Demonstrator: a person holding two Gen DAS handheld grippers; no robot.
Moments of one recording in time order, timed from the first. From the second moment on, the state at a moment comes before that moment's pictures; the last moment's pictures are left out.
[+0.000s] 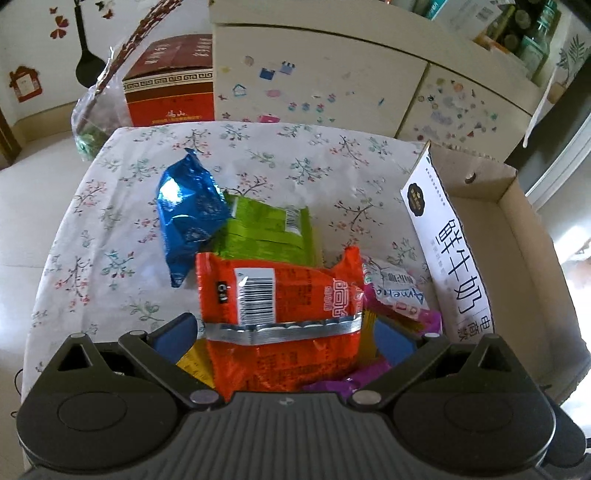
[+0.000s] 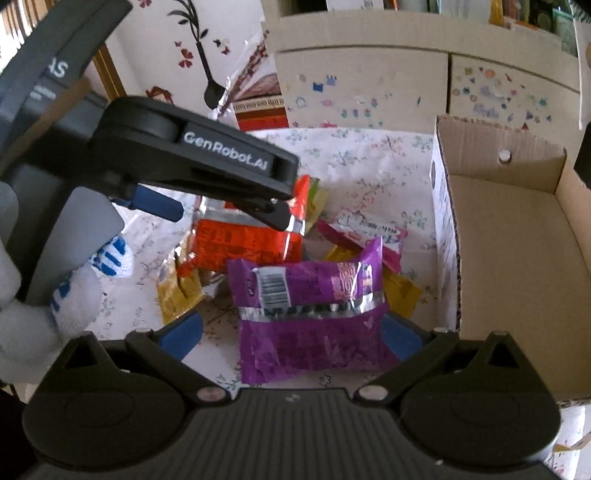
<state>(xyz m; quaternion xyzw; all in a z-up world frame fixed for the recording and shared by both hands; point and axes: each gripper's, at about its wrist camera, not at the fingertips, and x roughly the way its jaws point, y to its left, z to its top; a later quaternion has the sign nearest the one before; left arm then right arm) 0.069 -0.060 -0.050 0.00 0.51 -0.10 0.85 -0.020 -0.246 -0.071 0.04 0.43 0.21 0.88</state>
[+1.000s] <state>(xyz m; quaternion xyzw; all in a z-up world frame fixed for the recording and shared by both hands) 0.089 -0.052 -0.083 -0.01 0.56 -0.07 0.82 -0.015 -0.222 -0.087 0.00 0.43 0.17 0.88</state>
